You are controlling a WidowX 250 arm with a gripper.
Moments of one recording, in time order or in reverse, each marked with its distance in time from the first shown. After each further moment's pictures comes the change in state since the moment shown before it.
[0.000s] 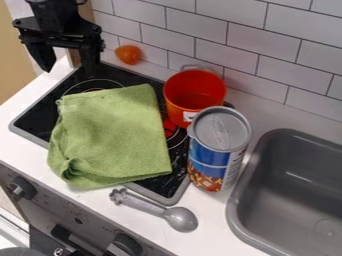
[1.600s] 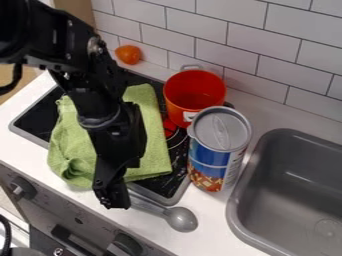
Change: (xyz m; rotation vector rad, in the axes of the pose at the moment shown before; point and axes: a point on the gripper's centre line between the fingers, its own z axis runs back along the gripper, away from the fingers) arm -0.129 -0.092 -0.039 -0.297 0.054 -1.441
